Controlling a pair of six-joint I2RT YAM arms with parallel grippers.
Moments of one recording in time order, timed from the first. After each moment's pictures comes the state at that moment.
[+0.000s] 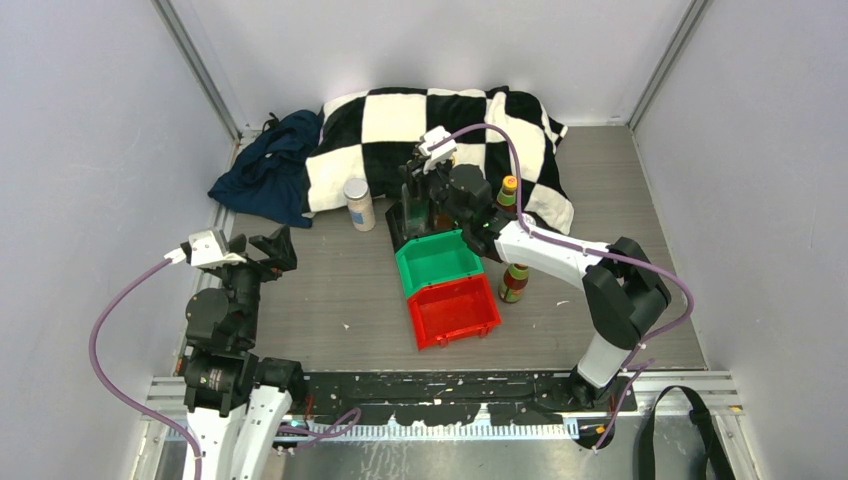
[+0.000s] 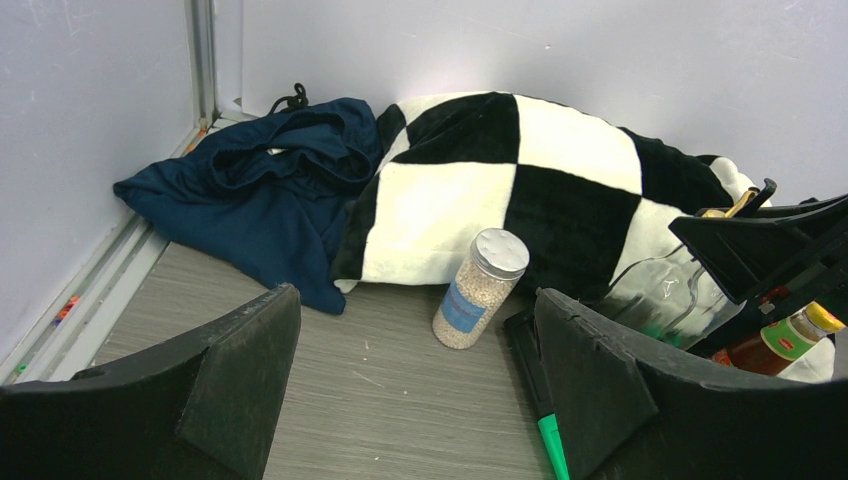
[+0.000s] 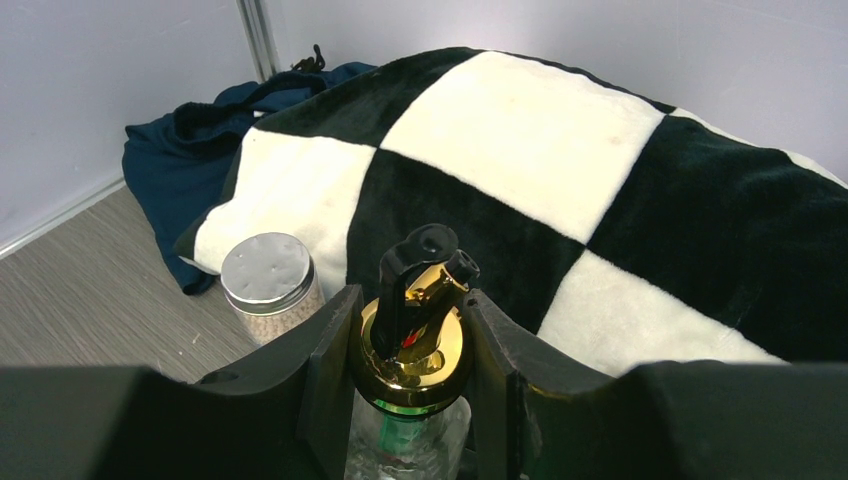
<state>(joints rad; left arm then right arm) -0.13 0.27 0.69 -0.32 -0.21 -0.27 0.76 1.70 1.18 0.55 0.16 -0.03</state>
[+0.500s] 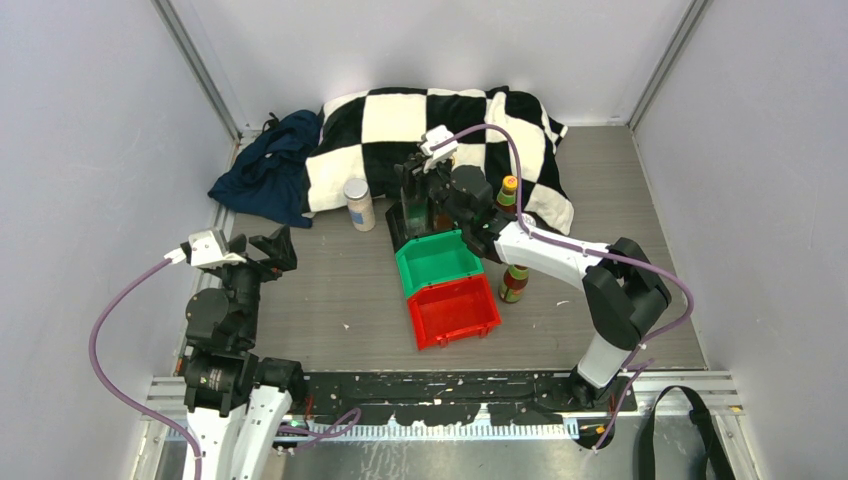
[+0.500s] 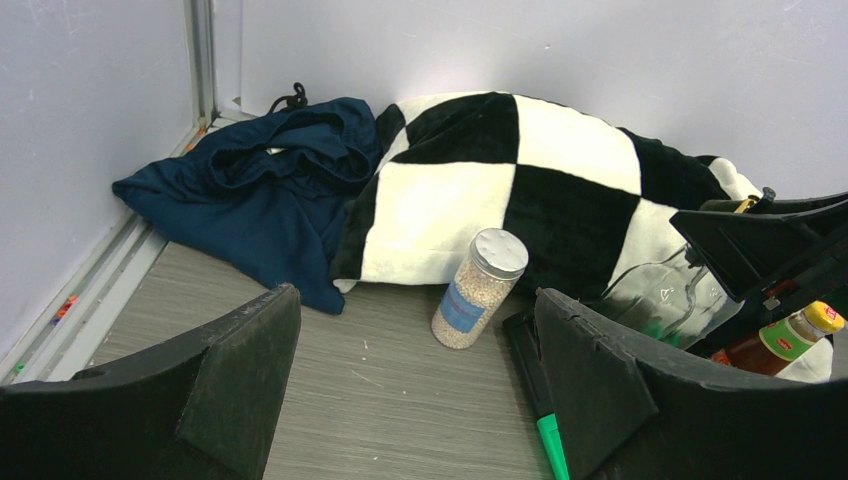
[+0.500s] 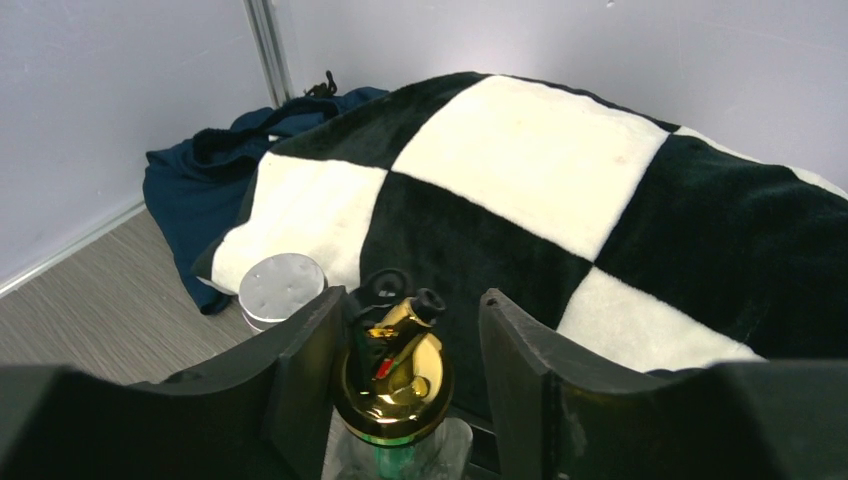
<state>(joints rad) -0.13 0.27 0.68 -0.32 -0.21 -0.27 0.76 1.69 1.17 0.61 0.15 -0.01</state>
